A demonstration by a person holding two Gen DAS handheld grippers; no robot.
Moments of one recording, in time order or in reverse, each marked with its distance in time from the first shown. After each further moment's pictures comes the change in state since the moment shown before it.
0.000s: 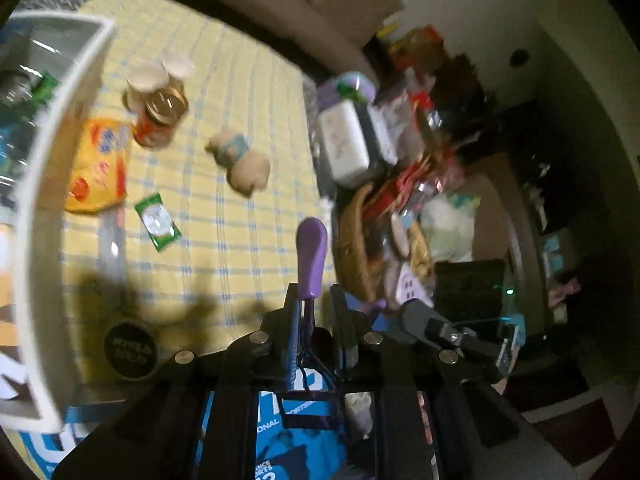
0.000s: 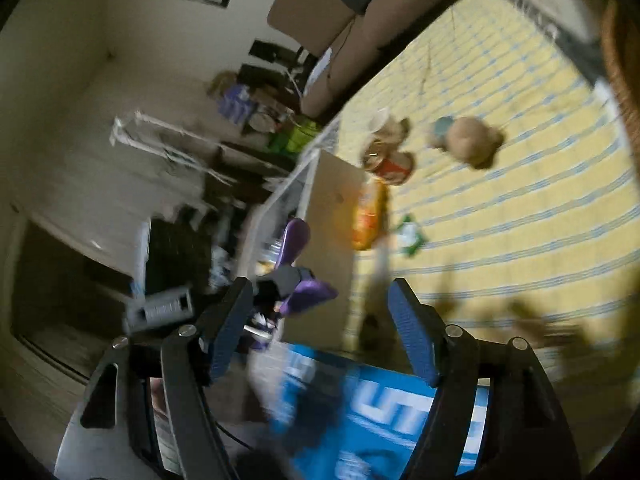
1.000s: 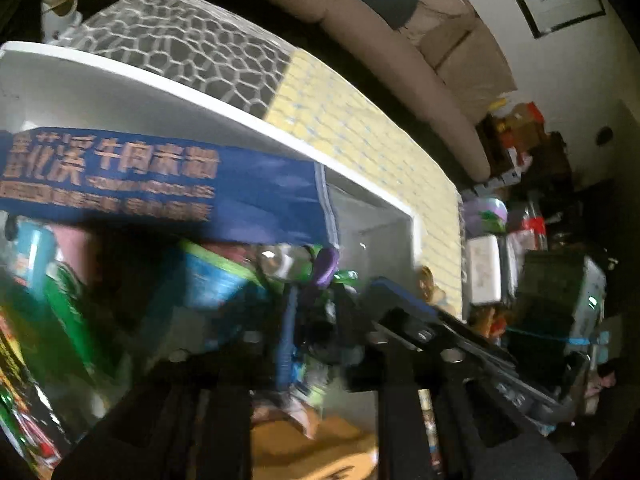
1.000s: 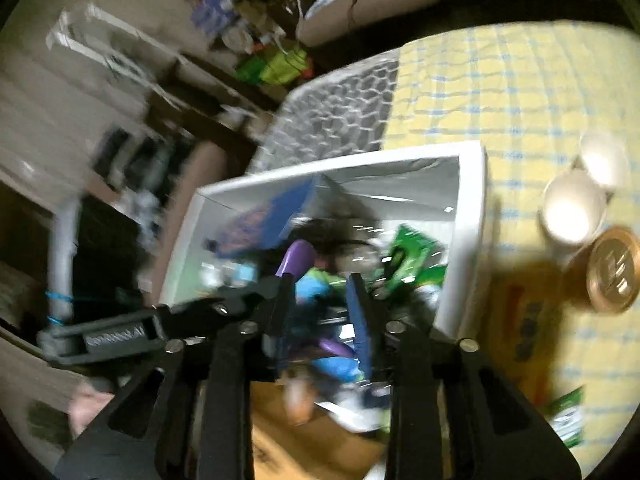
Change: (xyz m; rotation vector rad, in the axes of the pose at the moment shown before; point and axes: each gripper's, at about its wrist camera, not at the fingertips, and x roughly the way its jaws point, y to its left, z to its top) left arm -0.104 0.207 0.134 -0.208 -0.143 0.298; right arm 0.346 0.082 0.081 -0.324 0.238 -0.379
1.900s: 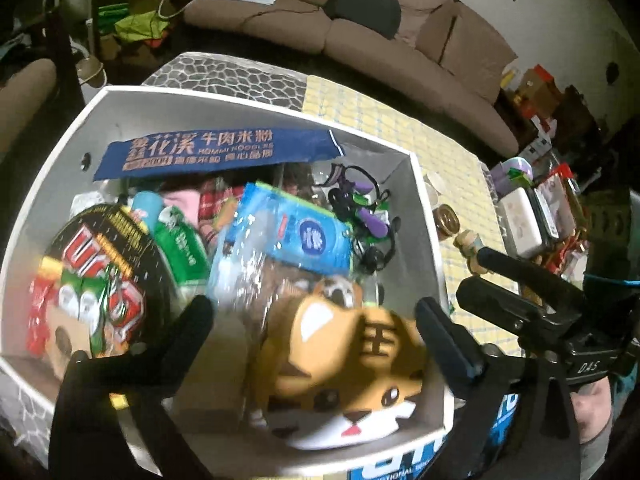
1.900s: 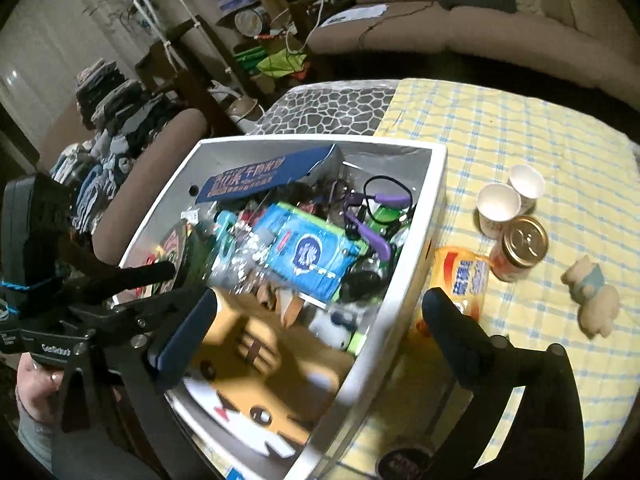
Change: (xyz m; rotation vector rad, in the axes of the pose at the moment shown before) left arm -0.082 -0.022 -0.100 0.202 -0.122 0.238; right arm -0.094 0.056 -0.076 -0.201 -0.027 -0.185
